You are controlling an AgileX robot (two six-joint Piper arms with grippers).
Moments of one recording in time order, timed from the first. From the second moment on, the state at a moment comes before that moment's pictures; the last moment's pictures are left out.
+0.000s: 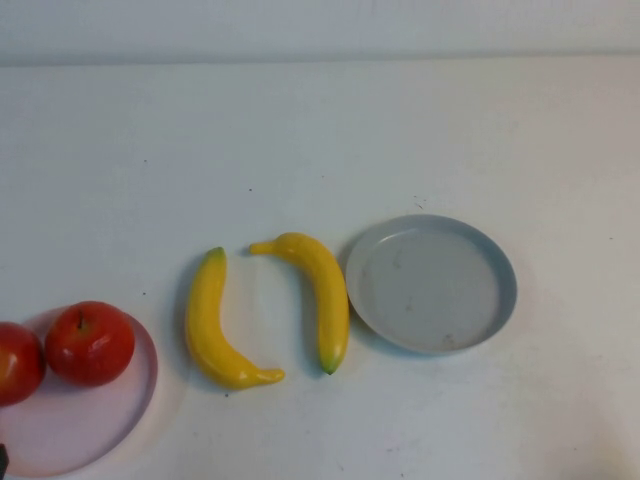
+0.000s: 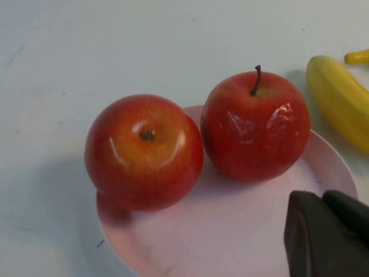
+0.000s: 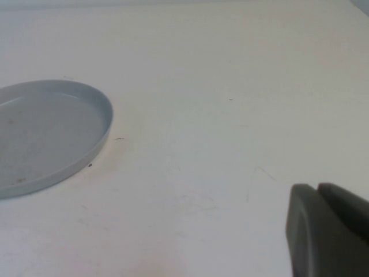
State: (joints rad) right arm -0.02 -0.01 0.02 0.19 0.35 -0.13; left arm -0.13 -0.01 0.02 0.06 0.37 -0.03
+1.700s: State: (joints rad) right arm -0.02 0.24 -0.32 0.83 0.61 -0.18; left arm -0.13 -0.01 0.02 0.06 0.37 -0.03
